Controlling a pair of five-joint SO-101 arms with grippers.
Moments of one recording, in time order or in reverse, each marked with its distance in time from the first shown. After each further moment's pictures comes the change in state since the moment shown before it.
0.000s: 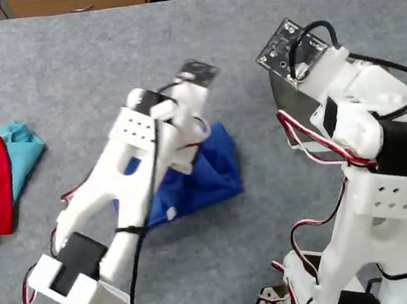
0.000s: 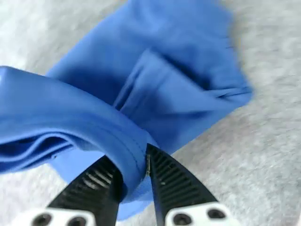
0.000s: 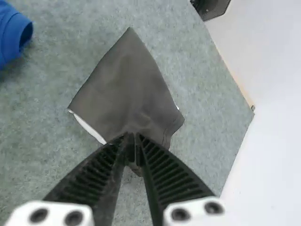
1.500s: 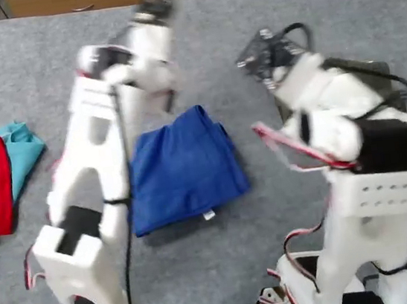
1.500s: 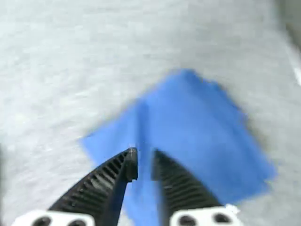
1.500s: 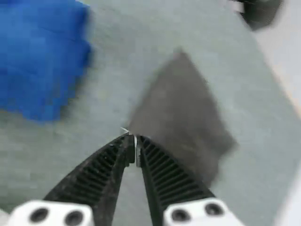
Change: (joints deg) left arm -17.2 11.8 -35.9 13.7 -0.5; right arm -14.9 0.0 3.9 5.5 -13.2
